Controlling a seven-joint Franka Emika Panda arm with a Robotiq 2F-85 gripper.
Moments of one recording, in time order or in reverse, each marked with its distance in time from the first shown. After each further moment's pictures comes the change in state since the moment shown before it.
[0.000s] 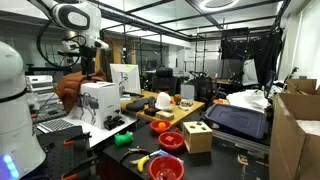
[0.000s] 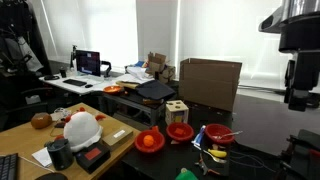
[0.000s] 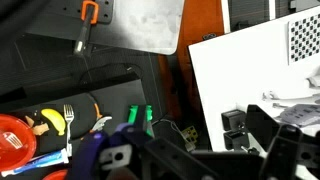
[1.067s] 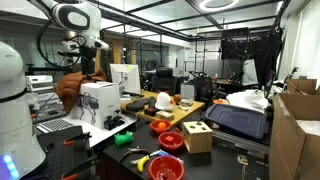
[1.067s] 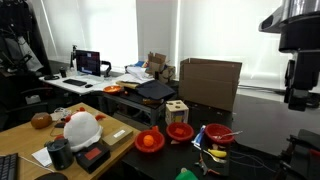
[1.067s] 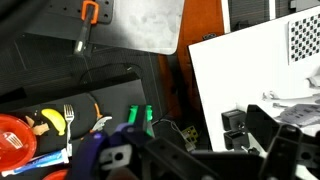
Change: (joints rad) arm -0.001 0.000 0.000 0.000 0.000 0.000 0.000
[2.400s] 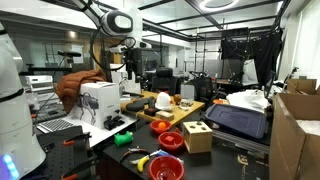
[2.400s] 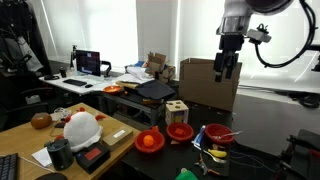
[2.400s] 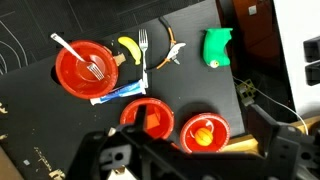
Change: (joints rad) arm -0.278 0.470 -0.138 0.334 -0.335 0.185 -0.085
